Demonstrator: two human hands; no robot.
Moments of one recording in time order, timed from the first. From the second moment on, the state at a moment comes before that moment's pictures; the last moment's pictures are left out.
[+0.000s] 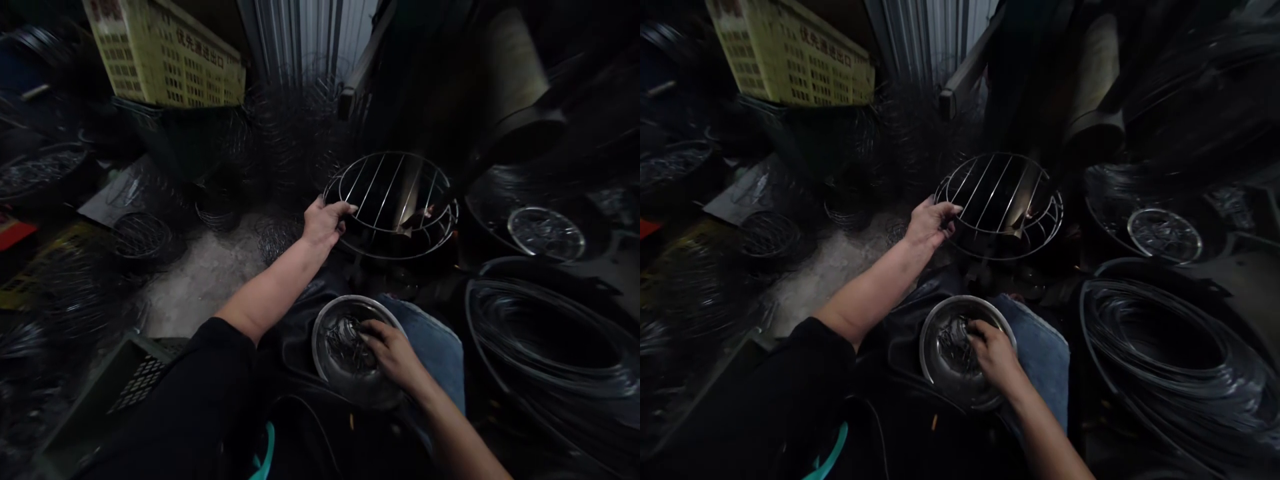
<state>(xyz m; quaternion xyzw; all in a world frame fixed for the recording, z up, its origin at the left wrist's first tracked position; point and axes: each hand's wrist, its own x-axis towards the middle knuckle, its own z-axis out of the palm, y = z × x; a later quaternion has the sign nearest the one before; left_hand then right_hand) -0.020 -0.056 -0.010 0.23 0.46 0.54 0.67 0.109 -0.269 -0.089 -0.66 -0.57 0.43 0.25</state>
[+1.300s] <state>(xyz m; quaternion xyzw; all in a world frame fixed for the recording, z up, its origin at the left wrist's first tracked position) 0.008 -0.034 -0.006 0.25 0.44 0.54 0.67 0.131 -0.142 -0.031 -0.63 -0.29 0.18 0.70</state>
